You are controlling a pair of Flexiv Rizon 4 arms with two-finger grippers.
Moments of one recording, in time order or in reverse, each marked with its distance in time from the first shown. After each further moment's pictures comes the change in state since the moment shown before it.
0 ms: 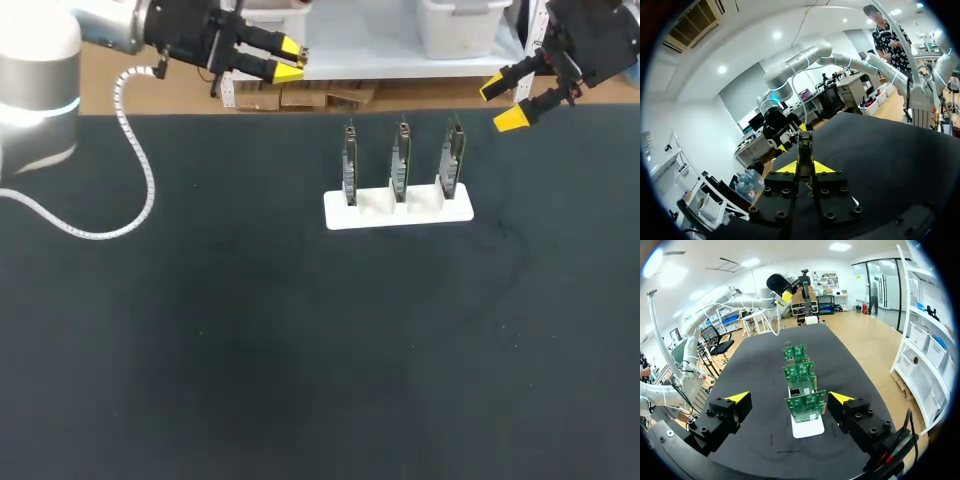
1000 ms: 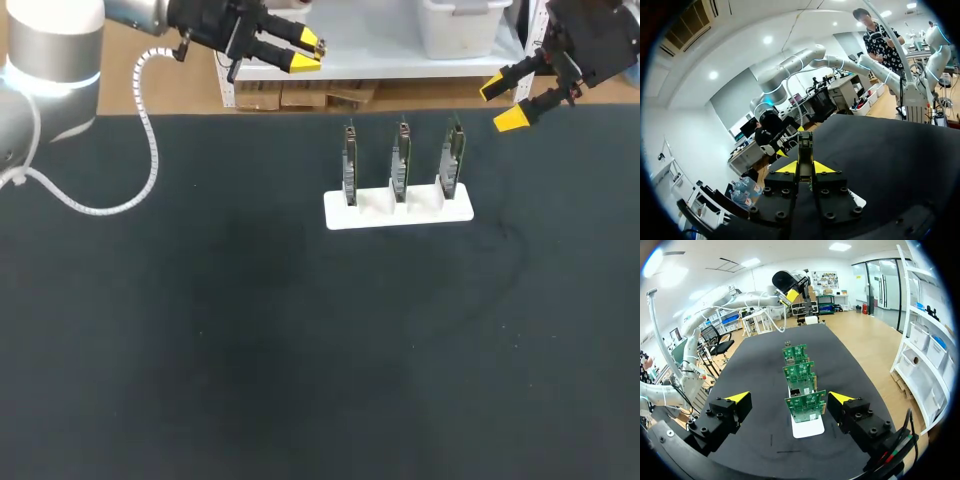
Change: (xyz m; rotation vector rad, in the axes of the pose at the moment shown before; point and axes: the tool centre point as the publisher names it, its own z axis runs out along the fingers) left arm 0.001 0.019 0.015 0.084 -0.043 0.050; right arm 0.000 0.000 0.000 0.000 0.000 0.000
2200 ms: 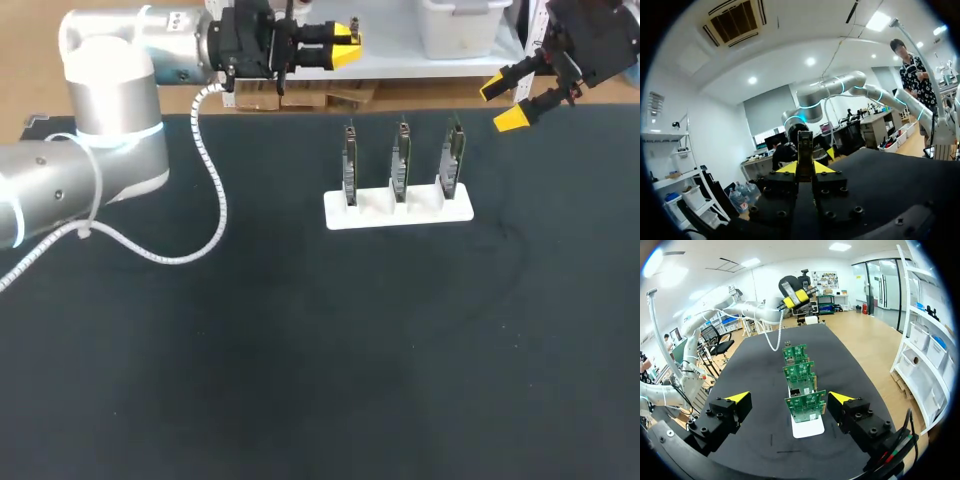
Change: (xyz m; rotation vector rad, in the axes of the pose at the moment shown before) left arm 0.007 0.034 0.041 -0.277 -0.240 -0.258; right arm 0.000 0.000 0.000 0.000 0.000 0.000
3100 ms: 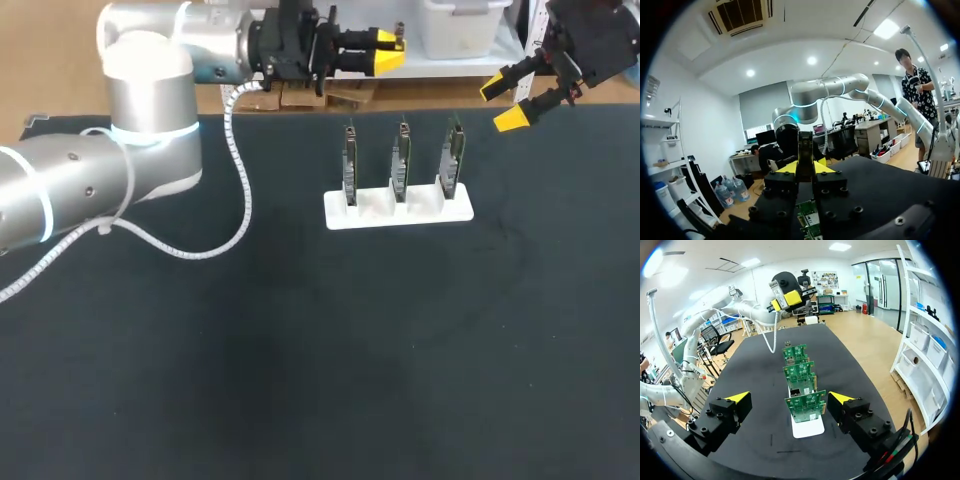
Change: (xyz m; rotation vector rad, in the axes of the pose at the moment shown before) left arm -0.011 -0.019 0.061 0.072 0.002 -0.113; right arm 0.000 0.000 0.000 0.000 0.000 0.000
